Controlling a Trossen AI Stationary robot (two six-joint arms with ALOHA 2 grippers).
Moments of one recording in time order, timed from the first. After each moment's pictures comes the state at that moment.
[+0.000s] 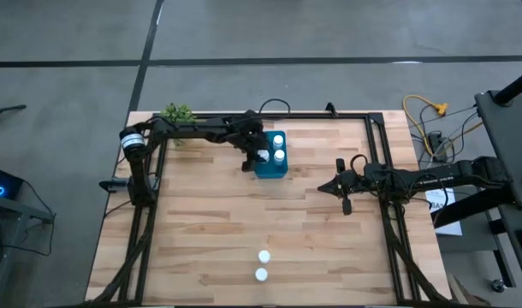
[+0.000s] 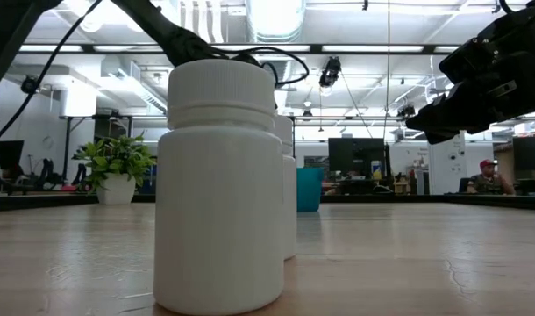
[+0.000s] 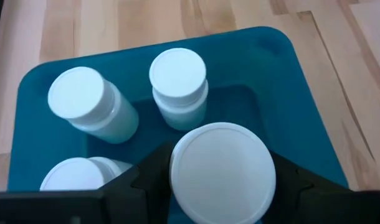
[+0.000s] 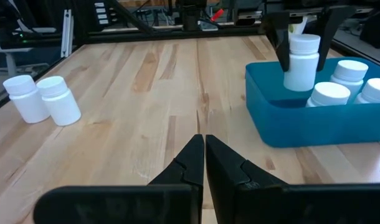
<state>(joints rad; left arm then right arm) 0.44 1.84 1.26 -0.31 0.32 0.49 -0.07 0.74 0.02 0.47 -0.10 0.07</state>
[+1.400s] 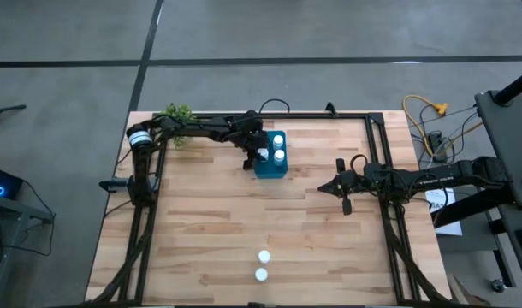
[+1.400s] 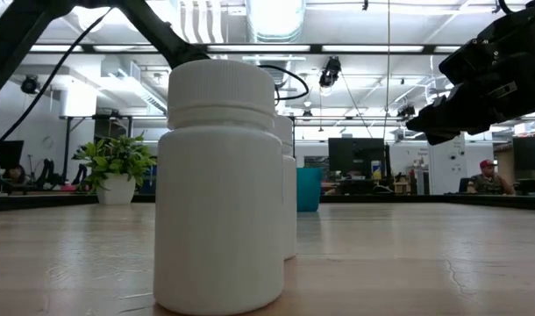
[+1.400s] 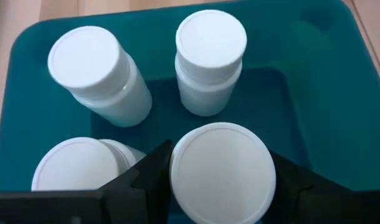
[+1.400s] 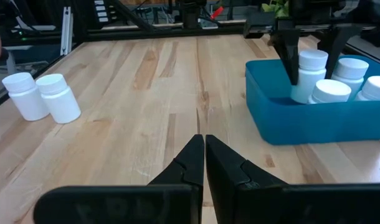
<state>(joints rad) 0.47 1.91 1.27 -0.27 0.32 0.48 -0.07 0.74 0.02 0.47 -0.10 0.07</state>
